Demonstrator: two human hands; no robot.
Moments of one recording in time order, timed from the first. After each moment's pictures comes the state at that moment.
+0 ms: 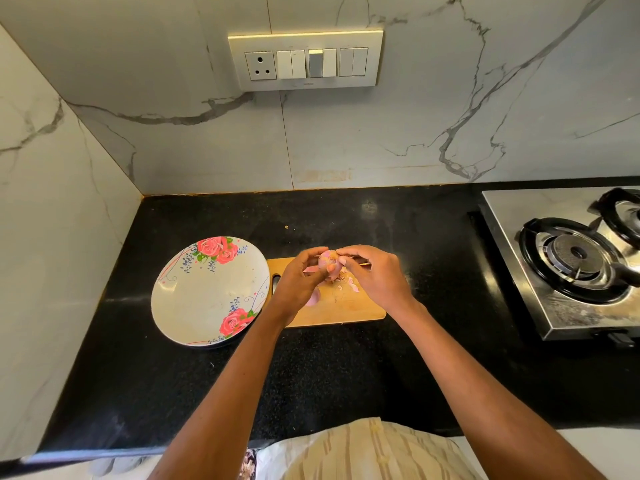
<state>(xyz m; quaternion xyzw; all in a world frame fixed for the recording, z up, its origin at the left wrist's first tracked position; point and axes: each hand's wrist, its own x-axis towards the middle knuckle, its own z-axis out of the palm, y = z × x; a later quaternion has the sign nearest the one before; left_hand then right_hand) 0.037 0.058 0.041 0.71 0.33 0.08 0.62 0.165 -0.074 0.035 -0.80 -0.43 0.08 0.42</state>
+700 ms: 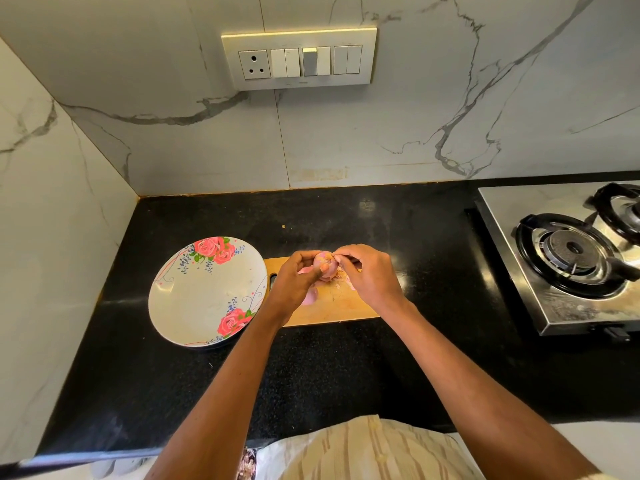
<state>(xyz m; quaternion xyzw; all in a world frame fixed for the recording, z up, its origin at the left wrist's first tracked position) 0.035 0.061 0.031 0.69 0.33 0.09 0.63 0.160 -0.068 0.029 -0.78 -0.46 0.03 0.43</state>
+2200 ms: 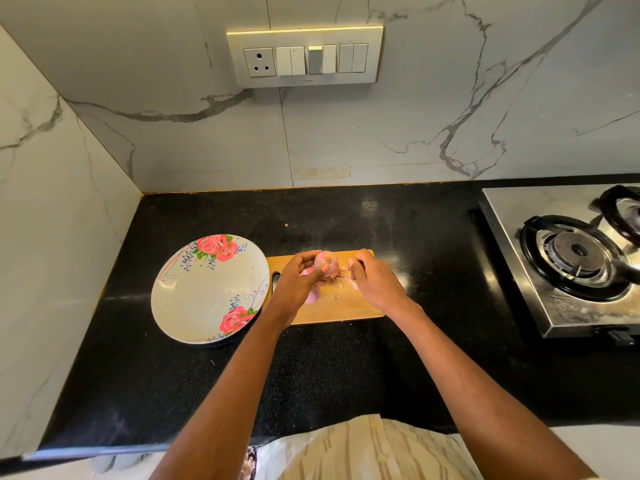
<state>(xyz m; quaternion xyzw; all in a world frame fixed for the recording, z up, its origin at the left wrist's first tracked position) 0.034 0.059 0.023 0.66 0.35 0.10 0.66 0.165 -0.070 0.016 -0.85 -0.36 0.21 0.32</state>
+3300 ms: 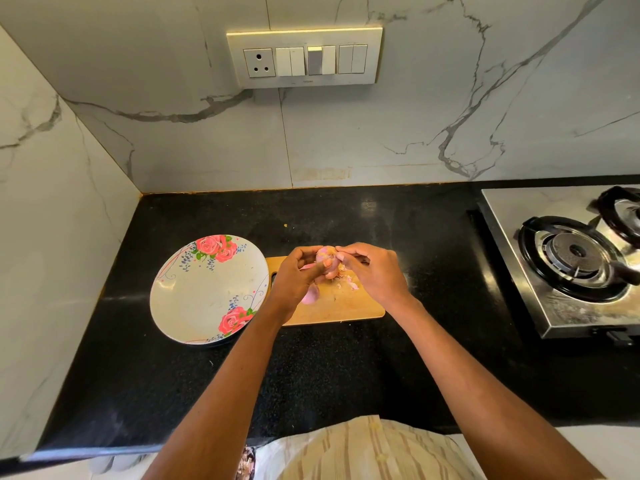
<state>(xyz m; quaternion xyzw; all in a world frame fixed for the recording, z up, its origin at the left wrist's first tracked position) 0.038 0.063 0.033 0.67 0.34 0.11 0.65 0.167 -0.069 0.034 -0.79 -0.40 0.13 0.45</state>
